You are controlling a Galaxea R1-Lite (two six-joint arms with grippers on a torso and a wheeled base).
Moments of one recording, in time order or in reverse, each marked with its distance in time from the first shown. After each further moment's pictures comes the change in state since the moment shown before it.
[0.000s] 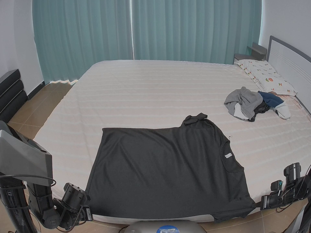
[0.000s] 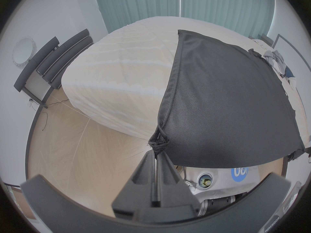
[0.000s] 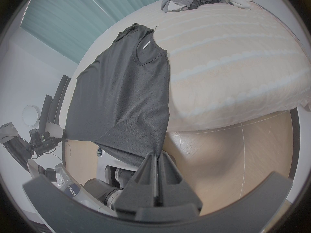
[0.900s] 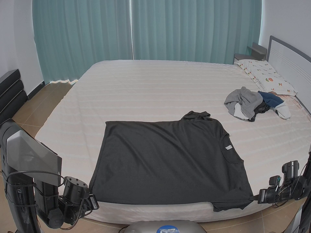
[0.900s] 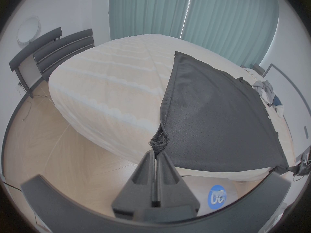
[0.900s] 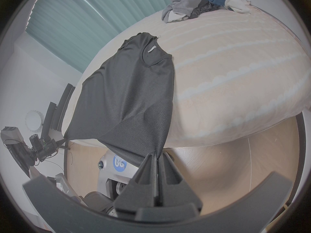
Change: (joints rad) left arm 0.025 0.106 0.000 -0.360 -0.043 -0.049; right arm 0.004 0.130 0.000 -0.255 0.037 0.069
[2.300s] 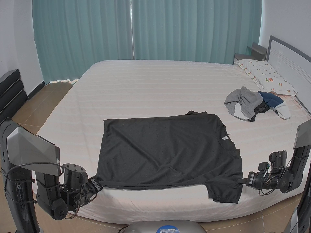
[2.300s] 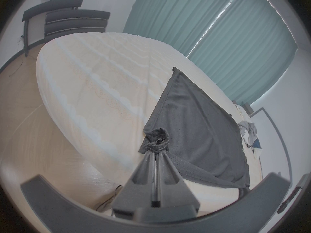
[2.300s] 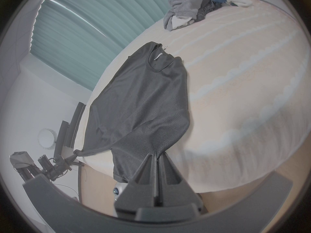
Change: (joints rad) left arm 0.067 0.013 -0.150 -0.061 -0.137 -0.226; right arm 0.129 0.172 -0.234 -0.153 0.042 0.298
